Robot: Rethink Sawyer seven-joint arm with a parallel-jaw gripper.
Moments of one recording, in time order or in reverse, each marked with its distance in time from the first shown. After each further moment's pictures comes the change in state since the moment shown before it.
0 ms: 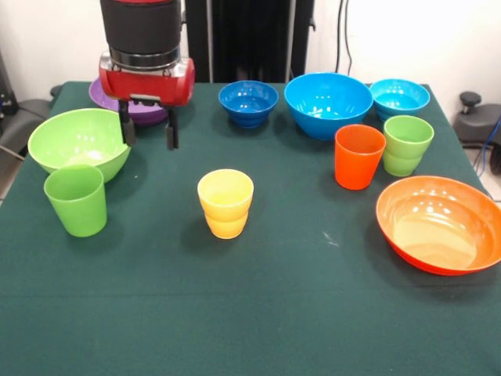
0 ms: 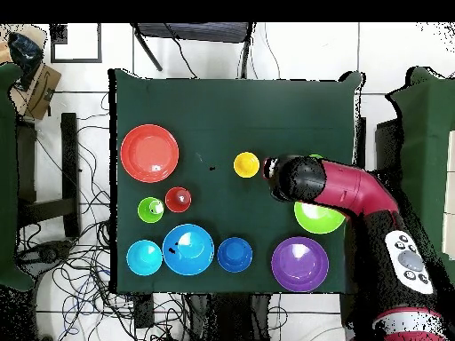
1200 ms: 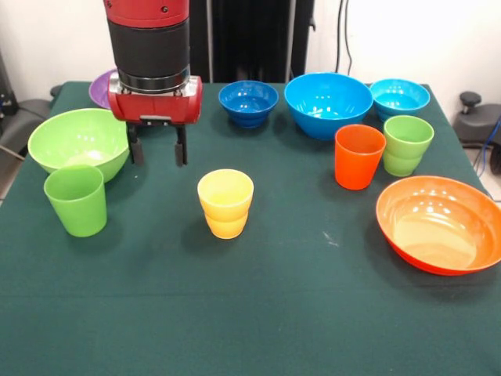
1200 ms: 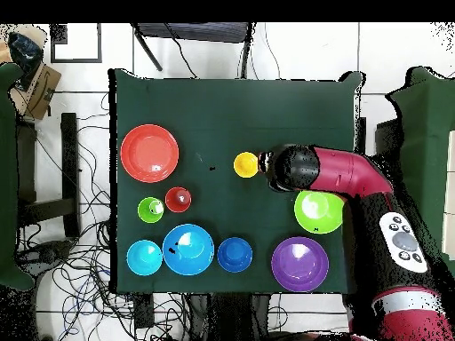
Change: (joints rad) arm -0.024 0.046 0.090 -0.080 -0.102 0.079 0.000
